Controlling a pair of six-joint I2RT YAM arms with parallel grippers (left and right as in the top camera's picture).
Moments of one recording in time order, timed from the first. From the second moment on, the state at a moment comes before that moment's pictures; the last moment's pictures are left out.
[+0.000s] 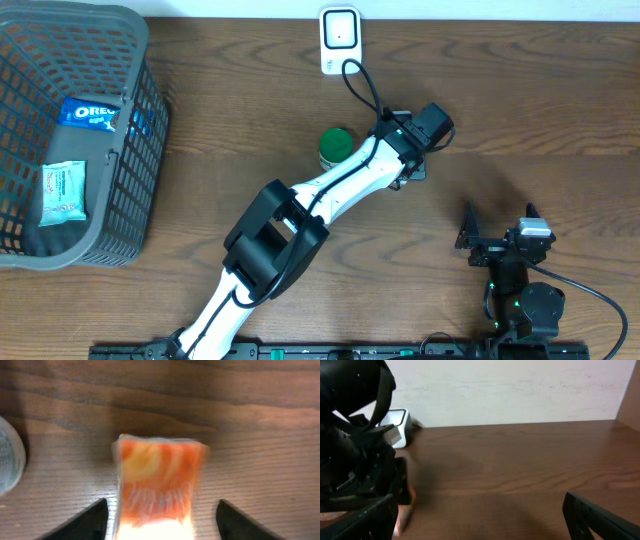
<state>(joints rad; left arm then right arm) -0.83 2.28 1.87 -0.81 -0.11 -0.81 -0.03 0.01 0.01 -0.07 -0.01 0.06</state>
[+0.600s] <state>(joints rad) -0.46 1.66 2.27 -1.29 -0.25 -0.48 -0.03 0.01 0.01 -0.07 -0.01 0.06</state>
